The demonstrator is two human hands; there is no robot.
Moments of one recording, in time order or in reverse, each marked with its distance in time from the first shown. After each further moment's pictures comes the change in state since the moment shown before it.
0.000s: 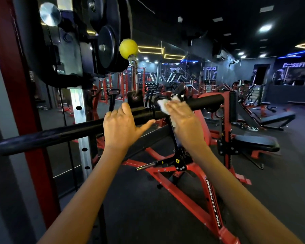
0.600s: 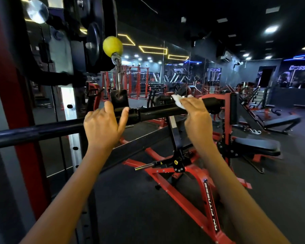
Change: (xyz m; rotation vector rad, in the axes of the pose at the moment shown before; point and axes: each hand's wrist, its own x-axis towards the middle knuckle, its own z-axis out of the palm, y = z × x) left_hand -0.002 -0.001 -0.006 0.027 0.034 -0.091; right_hand -0.001 0.043 -0.020 -0.009 0.024 0.227
